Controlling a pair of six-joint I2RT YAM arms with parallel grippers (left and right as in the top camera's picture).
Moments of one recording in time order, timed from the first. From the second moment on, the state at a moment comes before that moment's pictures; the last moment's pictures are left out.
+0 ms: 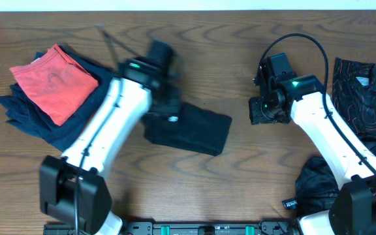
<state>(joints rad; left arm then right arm) -0.45 1.72 1.47 -1.09 0.09 -0.38 0.29 1.62 1.24 -0.99 -0.04 0.21</state>
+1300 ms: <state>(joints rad) -0.38 1.56 1.50 -1.28 -0.04 -0.46 0.37 1.62 1.24 -0.89 -0.61 -0.17</state>
